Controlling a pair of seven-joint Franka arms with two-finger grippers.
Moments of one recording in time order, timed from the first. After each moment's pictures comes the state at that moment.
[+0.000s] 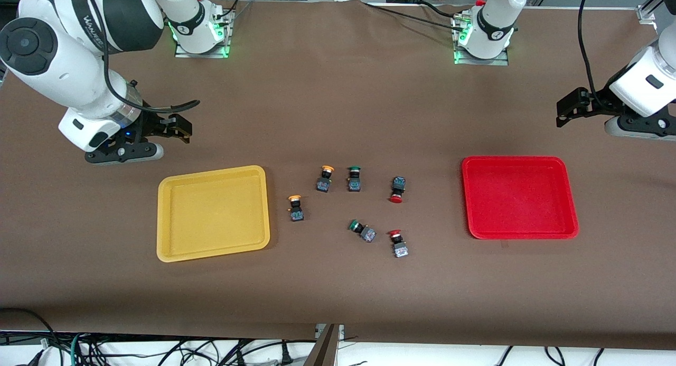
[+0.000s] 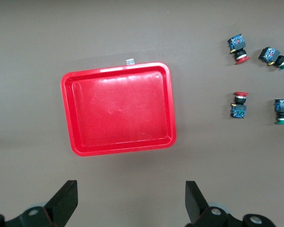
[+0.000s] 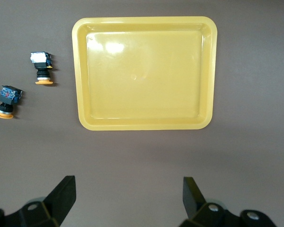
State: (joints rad) left arm -0.05 0.05 -0.02 -1.54 0.02 1.56 0.02; right arm 0.22 0.13 0.03 -1.69 -0.01 1.76 0.13
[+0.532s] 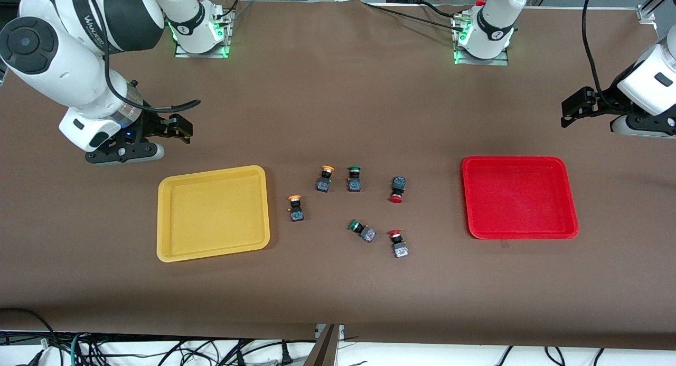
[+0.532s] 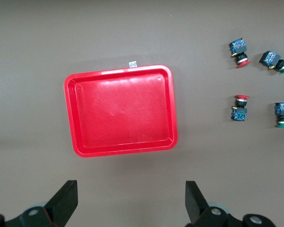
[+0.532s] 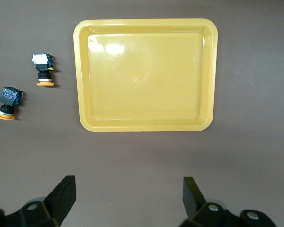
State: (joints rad) left arm -0.05 0.05 -0.01 -1.53 0.02 1.56 0.02; right arm 0.22 0.13 0.04 -1.69 -0.01 1.77 0.13
